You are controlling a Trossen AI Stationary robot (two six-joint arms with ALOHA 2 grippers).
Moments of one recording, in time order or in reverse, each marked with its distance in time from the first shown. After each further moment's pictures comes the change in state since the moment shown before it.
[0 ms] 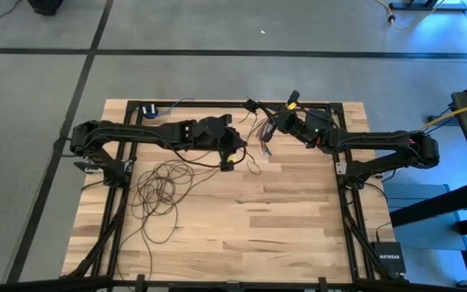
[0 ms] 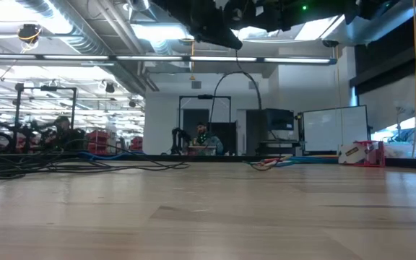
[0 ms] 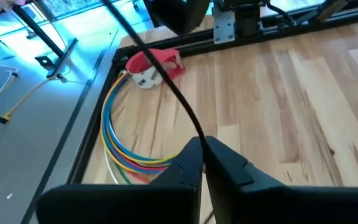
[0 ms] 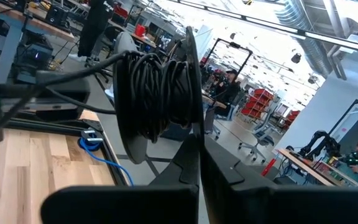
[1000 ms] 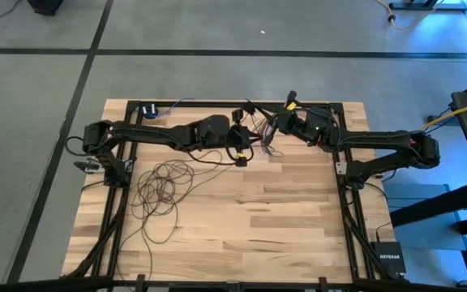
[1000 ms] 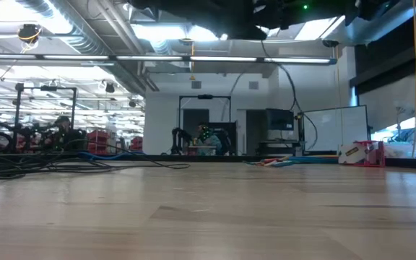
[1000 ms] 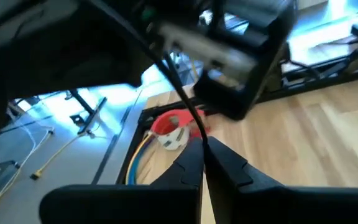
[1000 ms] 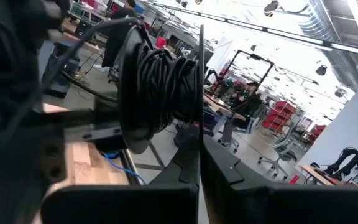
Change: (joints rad) left arm 0.037 0.107 0.000 0.370 0.014 0.126; right arm -0.002 -0.001 0.001 -0.008 -0.140 0.006
